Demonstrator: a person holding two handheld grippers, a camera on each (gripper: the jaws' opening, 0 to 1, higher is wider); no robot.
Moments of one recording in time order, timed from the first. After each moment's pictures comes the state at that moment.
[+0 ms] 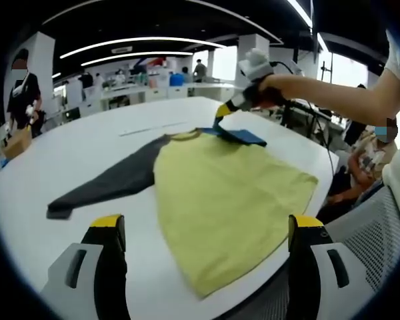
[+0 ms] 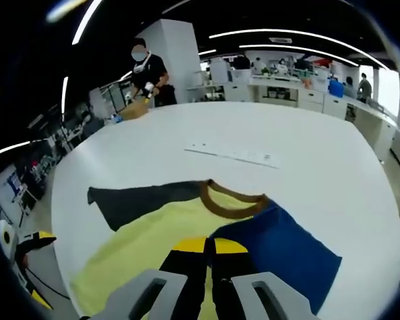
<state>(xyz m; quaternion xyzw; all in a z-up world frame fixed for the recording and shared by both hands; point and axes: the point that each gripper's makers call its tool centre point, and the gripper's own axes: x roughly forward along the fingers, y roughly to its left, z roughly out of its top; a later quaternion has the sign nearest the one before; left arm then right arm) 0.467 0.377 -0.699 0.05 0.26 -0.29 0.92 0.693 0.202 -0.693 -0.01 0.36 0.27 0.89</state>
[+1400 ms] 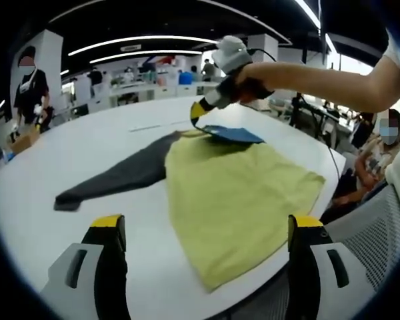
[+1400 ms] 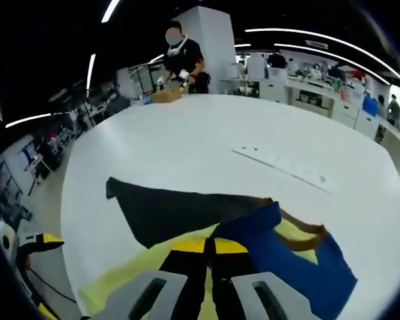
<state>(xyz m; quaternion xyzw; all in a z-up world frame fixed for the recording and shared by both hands) 0.465 0.395 -0.702 0.04 0.26 -0.26 0.93 0.694 0.310 -0.692 -0.07 0.36 0.36 0.86</state>
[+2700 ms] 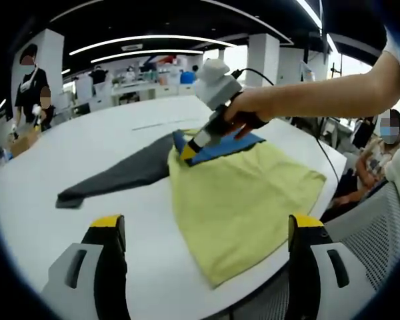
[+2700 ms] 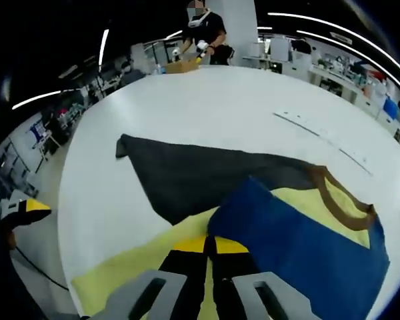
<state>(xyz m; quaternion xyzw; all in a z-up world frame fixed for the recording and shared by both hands) 0.465 0.401 -0.704 0.04 0.26 -0.26 0.93 0.649 0.356 -0.769 -0.10 0.41 0.40 0.82</state>
